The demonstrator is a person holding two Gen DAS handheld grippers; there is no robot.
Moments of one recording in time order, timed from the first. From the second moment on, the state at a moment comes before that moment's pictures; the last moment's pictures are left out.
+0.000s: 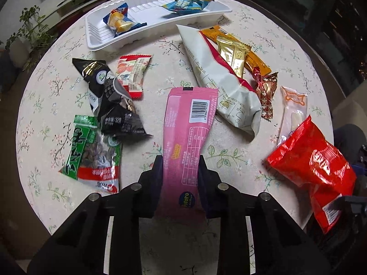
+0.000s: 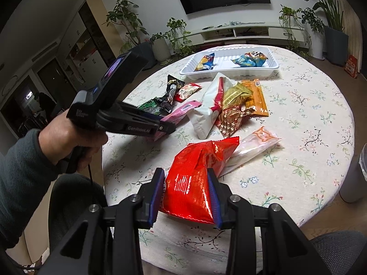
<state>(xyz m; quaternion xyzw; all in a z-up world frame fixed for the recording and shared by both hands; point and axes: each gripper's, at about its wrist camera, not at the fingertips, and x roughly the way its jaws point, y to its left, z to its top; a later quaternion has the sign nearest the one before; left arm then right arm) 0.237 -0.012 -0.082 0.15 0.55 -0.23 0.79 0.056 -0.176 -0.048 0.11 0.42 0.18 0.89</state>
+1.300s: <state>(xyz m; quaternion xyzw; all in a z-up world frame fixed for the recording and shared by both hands) 0.421 -0.002 0.046 -0.07 0.45 -0.22 0.86 0.293 -0.246 0.083 0.03 0.26 0.12 0.96</state>
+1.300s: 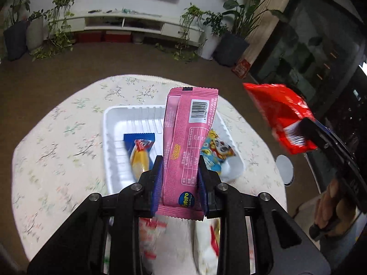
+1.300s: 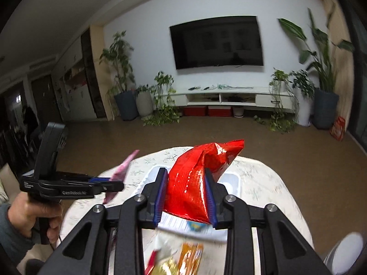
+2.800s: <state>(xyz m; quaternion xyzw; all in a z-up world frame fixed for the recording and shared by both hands) 0.465 -0.038 -0.016 -0.07 0.46 -0.15 0.87 0.405 -0.240 -0.028 -0.02 0.38 0.08 0.92</state>
